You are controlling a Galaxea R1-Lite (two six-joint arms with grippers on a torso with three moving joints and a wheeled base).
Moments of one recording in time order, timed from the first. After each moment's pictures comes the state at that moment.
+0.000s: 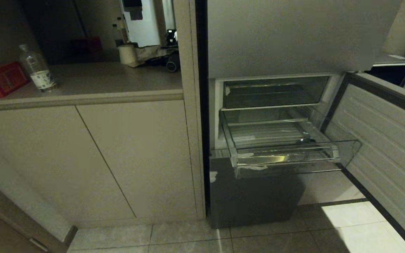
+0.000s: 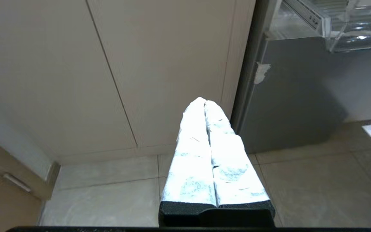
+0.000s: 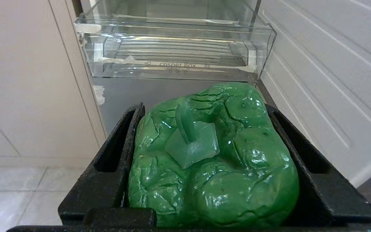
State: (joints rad) left arm -0.01 0.00 -0.03 0.08 0.00 0.00; right arm 0.00 0.00 0.00 -0.08 0.01 -0.06
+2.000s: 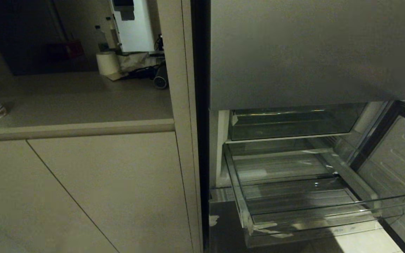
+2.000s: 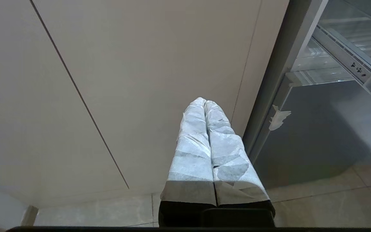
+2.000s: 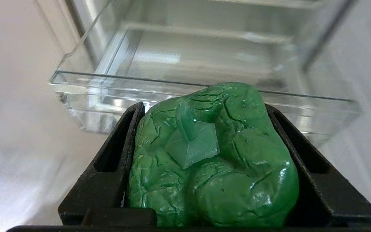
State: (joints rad) left arm -0.01 0.00 -0.03 0.08 0.00 0.00; right arm 0.00 0.38 -0.23 -0.02 0.16 -0.06
